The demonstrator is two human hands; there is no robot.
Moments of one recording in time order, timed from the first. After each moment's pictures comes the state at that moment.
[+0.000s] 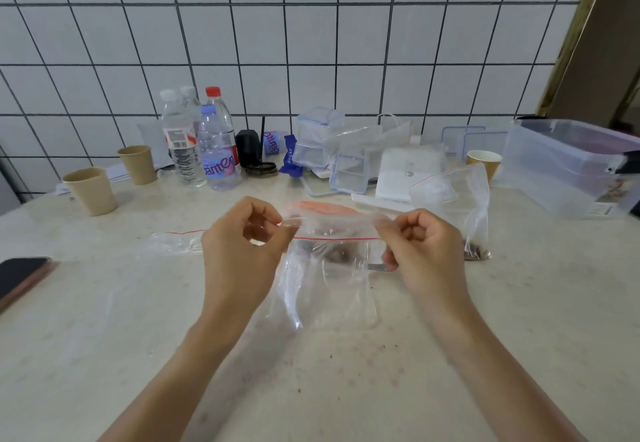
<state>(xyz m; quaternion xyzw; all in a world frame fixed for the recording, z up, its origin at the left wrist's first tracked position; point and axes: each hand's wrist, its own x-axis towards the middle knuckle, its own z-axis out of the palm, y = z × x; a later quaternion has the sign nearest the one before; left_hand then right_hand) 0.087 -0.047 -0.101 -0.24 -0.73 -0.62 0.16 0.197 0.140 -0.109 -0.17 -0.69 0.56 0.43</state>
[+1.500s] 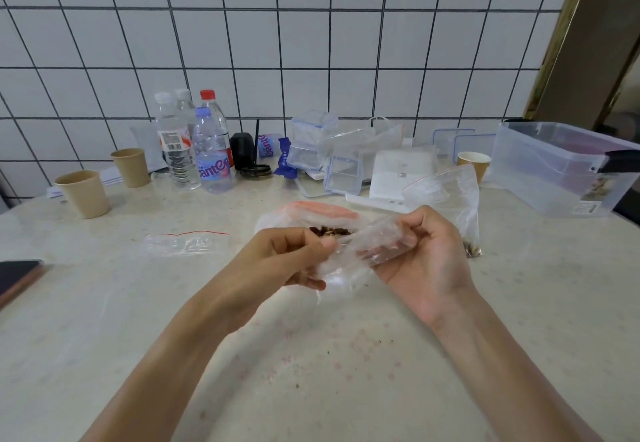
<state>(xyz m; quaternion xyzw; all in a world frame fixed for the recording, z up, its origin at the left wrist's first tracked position) 0.098 -0.049 -0.087 -0.36 -0.63 -0.63 -0.28 0.206 0.135 -0.091 -0.04 -0.36 0.91 0.20</state>
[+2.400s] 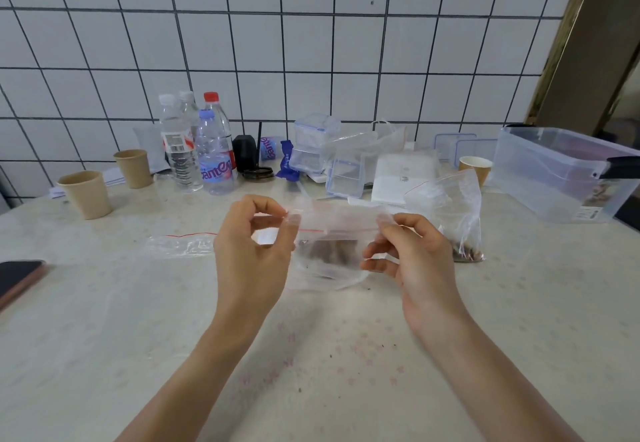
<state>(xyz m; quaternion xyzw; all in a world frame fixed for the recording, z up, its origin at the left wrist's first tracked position) 0.099 -0.038 -0.101 -0.25 -0.68 -0.67 0.15 0.196 0.127 -0.108 -0.18 -0.54 0.74 0.36</state>
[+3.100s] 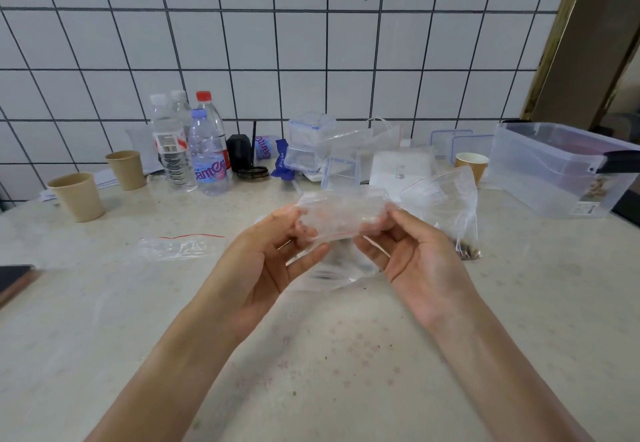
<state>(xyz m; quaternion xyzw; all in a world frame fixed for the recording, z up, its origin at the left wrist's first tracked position) 0.098 -0.039 -0.087 -0.18 -0.40 -0.83 -0.34 0.205 0.136 -0.095 -0.04 -0.41 0.88 0.24</state>
